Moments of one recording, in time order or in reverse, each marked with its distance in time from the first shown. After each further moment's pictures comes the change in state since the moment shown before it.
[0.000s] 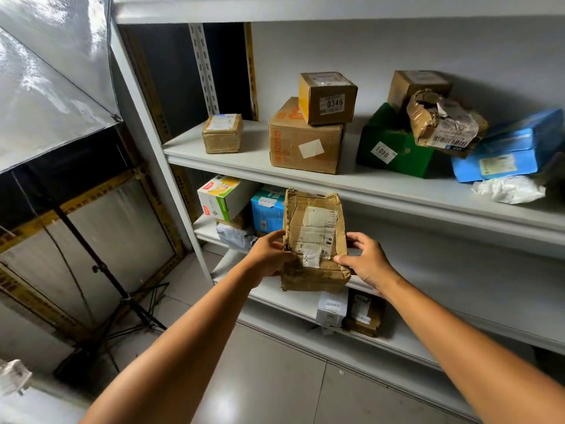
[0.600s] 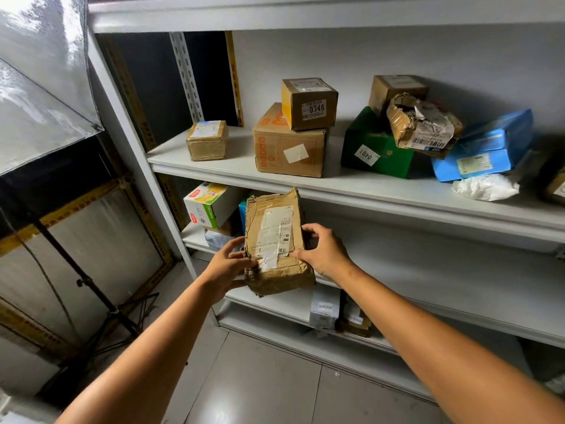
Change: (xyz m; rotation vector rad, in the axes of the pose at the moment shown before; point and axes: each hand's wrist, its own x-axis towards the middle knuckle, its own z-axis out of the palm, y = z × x) left_hand -0.009 -0.030 -0.048 -0.311 0.010 -0.016; right_hand 0.000 -0.047 0.038 -0.213 -0.012 -0.166
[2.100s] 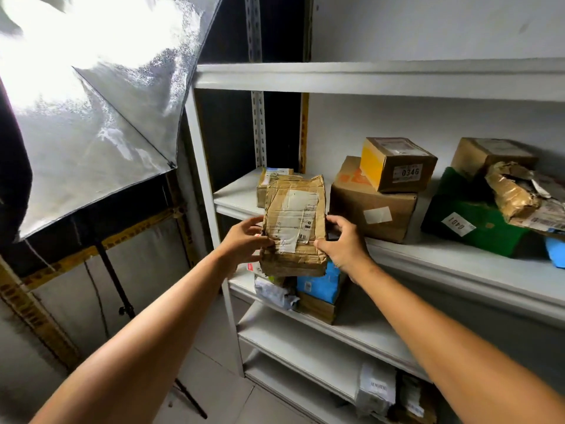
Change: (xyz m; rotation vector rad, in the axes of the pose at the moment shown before) left_hand 0.057 0.151 -0.122 0.144 0.129 0.260; right_hand 0.122 -0.138 0.059 0.190 0.051 -0.127
